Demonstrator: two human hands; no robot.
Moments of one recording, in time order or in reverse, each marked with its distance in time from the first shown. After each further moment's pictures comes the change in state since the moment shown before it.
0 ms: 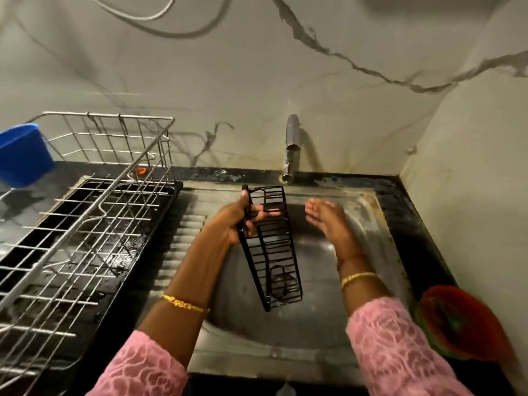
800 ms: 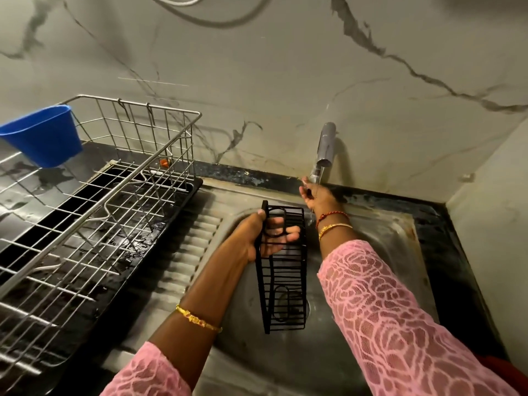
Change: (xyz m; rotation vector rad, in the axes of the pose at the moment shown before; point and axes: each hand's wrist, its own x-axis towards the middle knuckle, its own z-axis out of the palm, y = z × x) left_hand 0.042 -0.010 0.001 -0.029 0.108 -0.062; right_hand 0.103 -0.036 0.091 0.448 0.017 0.286
